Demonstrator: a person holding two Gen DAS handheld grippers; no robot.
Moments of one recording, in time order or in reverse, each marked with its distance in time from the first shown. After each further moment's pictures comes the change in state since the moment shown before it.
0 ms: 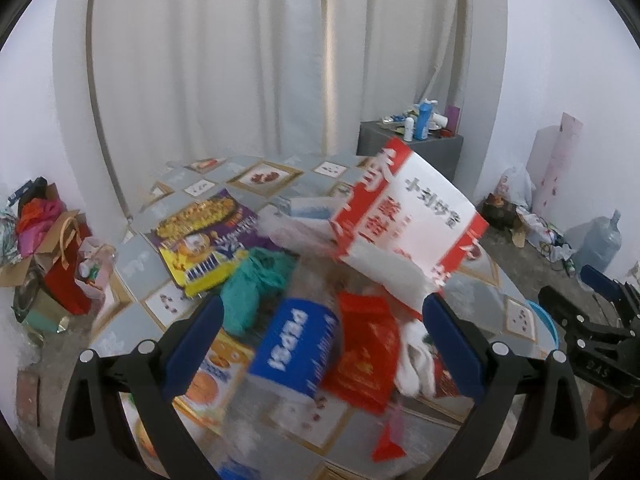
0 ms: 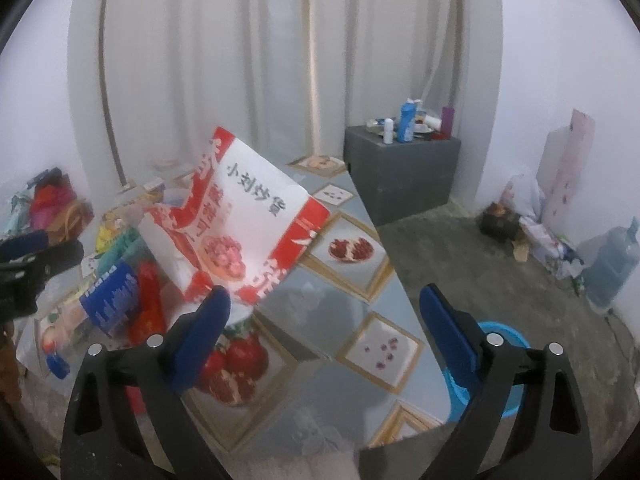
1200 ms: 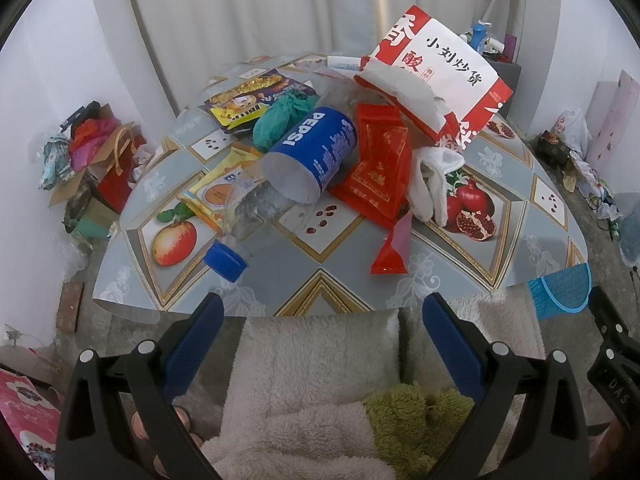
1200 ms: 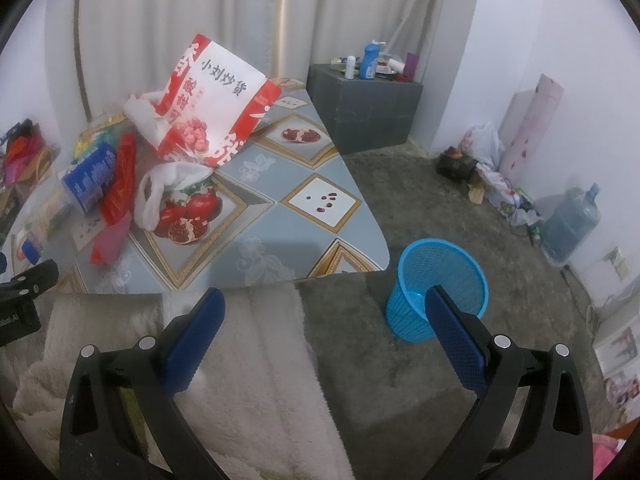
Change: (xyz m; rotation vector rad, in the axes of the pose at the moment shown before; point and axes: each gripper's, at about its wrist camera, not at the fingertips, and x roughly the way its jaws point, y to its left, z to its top) left arm -0.038 -0.044 -0.110 -0.071 0.278 0.222; right arm -0.057 -0.013 -0.092 -0.012 0.205 -0.179
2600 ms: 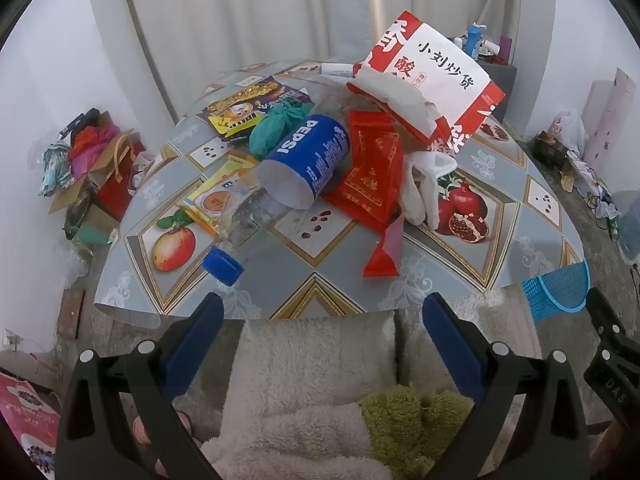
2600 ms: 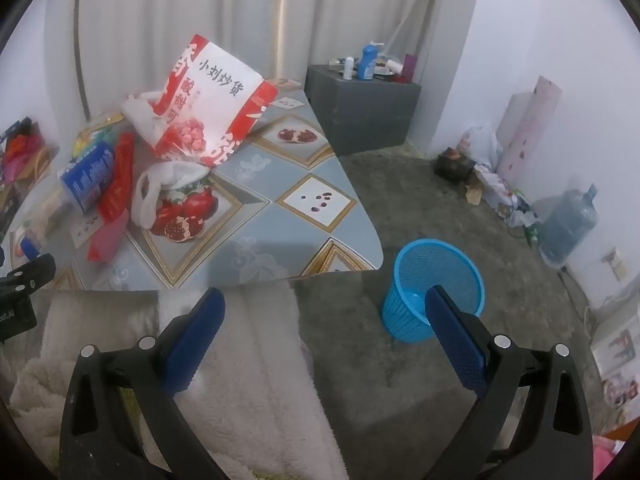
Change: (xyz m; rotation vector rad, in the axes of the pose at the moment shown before) left arm -0.006 -0.012 0.006 0.006 -0.002 0.016; right arm -0.002 0.001 0.001 -0.017 0.006 -0.013
